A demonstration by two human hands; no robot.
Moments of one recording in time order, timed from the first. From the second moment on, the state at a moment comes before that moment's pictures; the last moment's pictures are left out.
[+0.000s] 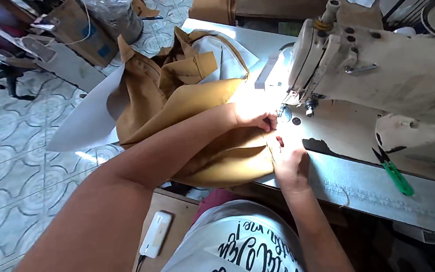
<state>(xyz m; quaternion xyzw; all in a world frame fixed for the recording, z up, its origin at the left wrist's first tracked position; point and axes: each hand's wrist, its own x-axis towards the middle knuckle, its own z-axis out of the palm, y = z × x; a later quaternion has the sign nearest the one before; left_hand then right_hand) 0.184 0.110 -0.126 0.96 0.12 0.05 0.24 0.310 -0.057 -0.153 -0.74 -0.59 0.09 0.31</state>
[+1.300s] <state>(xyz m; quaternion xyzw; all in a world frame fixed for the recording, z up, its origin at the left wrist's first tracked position) 0.180 0.108 -0.153 0.96 0.15 0.17 0.16 0.339 -0.050 -0.149 -0.74 -0.60 0.10 0.28</state>
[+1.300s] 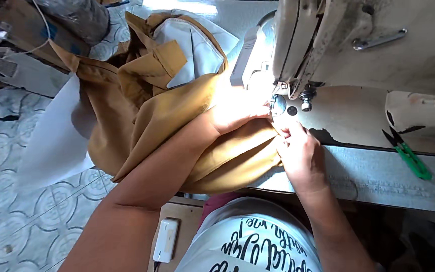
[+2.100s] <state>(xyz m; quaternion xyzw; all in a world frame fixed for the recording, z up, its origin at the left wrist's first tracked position) 0.181 0.105 -0.143 0.97 0.18 0.14 0.10 0.332 -0.074 -0.162 -0.68 -0.68 -0.01 0.27</state>
